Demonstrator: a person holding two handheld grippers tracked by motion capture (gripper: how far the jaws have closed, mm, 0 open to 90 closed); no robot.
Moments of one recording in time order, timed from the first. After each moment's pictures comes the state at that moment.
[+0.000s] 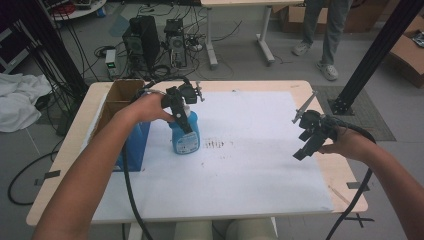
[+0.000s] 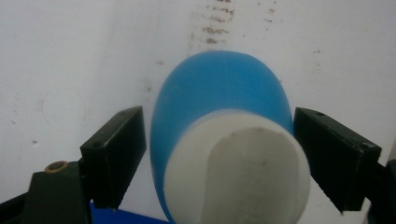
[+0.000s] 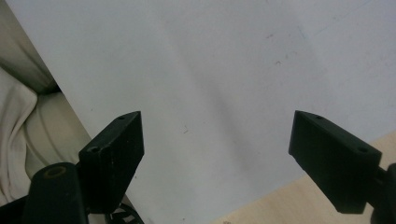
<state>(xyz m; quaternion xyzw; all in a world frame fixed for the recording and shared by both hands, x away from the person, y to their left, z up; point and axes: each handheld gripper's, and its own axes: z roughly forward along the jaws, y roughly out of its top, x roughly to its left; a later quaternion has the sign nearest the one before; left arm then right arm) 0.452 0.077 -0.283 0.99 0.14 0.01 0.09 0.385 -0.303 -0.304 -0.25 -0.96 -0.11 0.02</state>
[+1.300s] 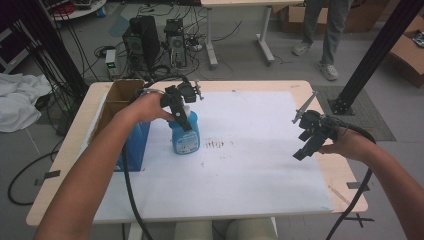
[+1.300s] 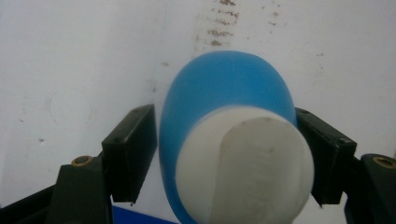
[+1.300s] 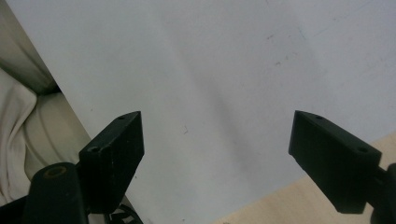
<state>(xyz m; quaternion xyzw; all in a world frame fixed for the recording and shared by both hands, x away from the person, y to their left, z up) 0.452 0.079 -0.280 0.98 0.15 0.01 0.10 0.386 -0.303 -0.304 -0.25 -0.96 -0.12 0.02</state>
